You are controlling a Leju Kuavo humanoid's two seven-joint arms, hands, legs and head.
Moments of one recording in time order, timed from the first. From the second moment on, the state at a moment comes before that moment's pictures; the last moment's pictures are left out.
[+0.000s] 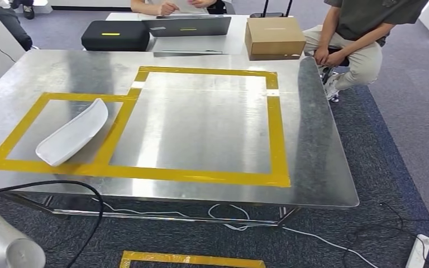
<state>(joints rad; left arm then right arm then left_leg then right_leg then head) -0.50 0.01 0.73 -1.77 0.45 -0.35 -0.09 -0.08 0.17 -1.14 -0.31 1.49 -0.08 -0.09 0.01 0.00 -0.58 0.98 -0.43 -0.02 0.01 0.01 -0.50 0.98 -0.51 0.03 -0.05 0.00</state>
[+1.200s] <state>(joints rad) -0.20 0.17 1.20 -1.72 -0.02 0.61 -0.51 -0.08 0.17 -1.20 -0.31 1.45 -0.08 -0.07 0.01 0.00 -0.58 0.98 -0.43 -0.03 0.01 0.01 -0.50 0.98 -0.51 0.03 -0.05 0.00</state>
